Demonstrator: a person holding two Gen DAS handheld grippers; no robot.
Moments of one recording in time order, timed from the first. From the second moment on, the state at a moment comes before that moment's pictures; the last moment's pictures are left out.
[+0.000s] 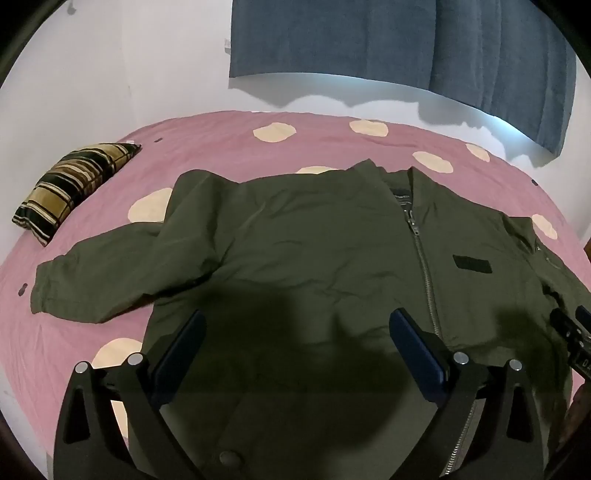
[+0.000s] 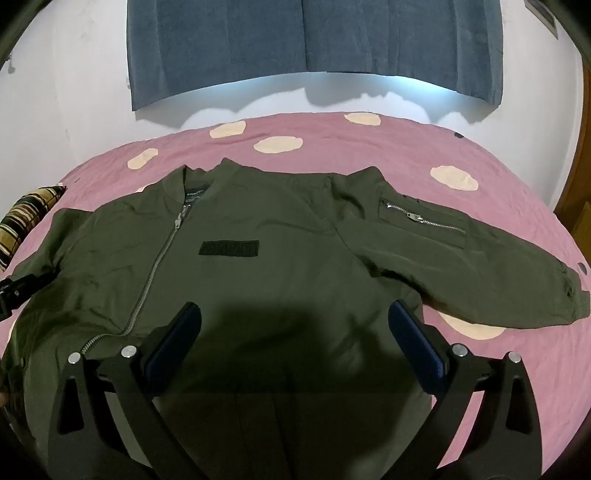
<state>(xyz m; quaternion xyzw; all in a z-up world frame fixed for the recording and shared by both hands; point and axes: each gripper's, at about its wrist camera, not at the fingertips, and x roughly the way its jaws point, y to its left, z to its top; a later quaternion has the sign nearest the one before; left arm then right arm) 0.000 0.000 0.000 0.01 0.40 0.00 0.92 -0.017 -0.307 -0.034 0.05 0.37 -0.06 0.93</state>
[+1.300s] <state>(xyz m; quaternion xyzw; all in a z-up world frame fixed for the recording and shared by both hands) 0.032 0.057 -0.024 -0.11 0.42 0.01 0.90 -0.140 -0.622 -0.060 0.45 0.24 -0.25 0.82</state>
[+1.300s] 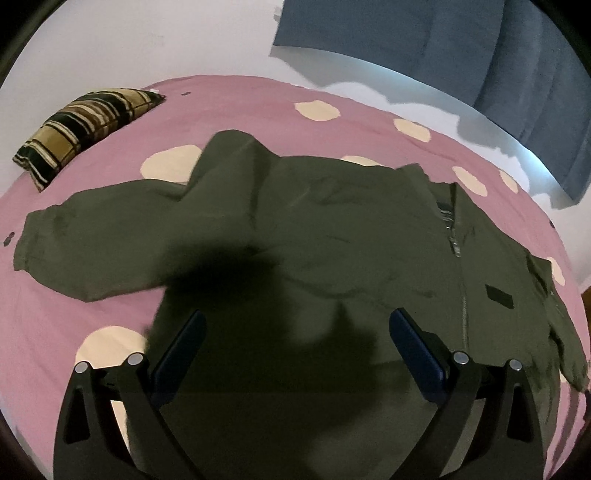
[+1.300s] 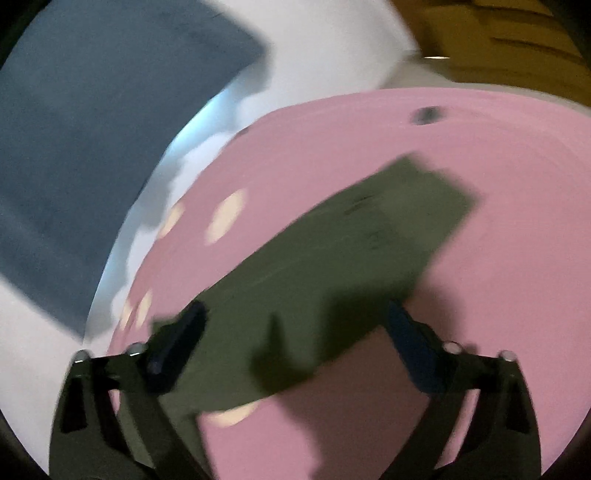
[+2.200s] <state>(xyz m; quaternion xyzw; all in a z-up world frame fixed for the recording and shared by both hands) 0.029 0.063 -0.026 -0.07 0.44 0.04 0.89 -0.165 -0.686 -0.082 0.51 0.19 -0.31 0.78</state>
